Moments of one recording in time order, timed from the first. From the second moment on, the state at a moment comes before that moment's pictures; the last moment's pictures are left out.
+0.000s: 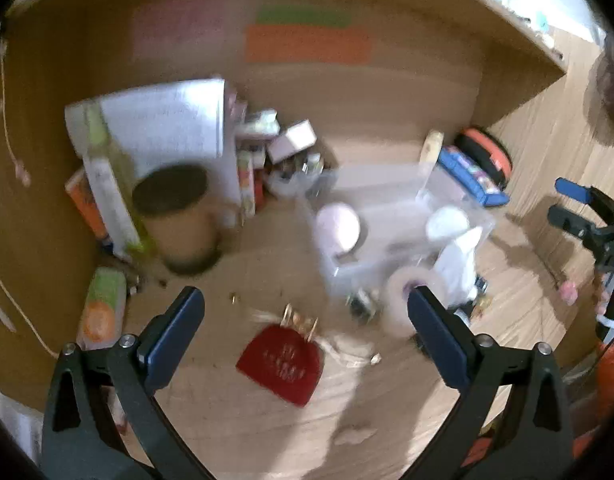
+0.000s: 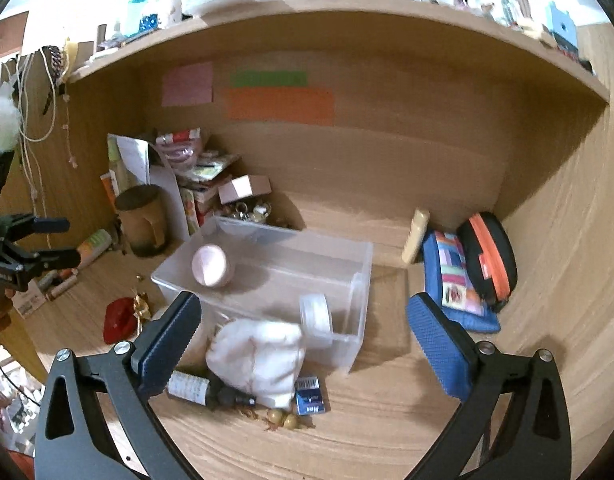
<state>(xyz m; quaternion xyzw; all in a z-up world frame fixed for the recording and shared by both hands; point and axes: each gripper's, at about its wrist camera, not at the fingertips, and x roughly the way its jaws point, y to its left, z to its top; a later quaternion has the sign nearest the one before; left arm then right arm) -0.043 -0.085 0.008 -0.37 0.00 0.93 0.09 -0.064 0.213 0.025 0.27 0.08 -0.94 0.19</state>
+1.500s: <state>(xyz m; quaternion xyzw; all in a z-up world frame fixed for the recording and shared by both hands) -0.091 -0.100 -0.111 -0.47 0.02 0.88 0.03 -0.140 0.166 -0.118 0.44 0.02 -0.85 0.28</state>
